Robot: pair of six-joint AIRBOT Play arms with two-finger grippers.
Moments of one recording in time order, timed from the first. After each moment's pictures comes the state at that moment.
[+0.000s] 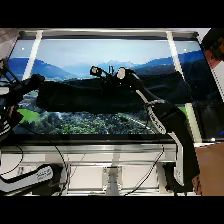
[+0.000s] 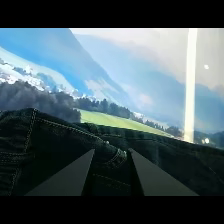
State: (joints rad) left arm 0.34 -1.31 0.98 0.52 -0.52 -0.87; right arm 0.50 -2.16 2.03 -1.01 1.00 0.48
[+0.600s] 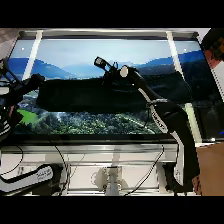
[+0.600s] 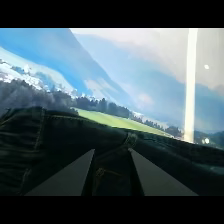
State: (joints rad) left arm 0.34 -1.31 0.98 0.52 -0.52 -0.87; right arm 0.46 -2.15 2.03 -1.07 0.74 0.60
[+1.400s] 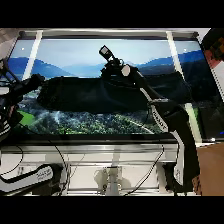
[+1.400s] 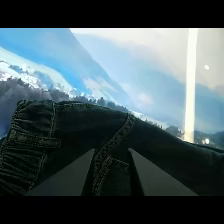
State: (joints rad) left arm 0.34 -1.31 0.98 0.52 -0.52 -0.87; right arm 0.43 -2.15 2.03 -0.98 0.54 0.69
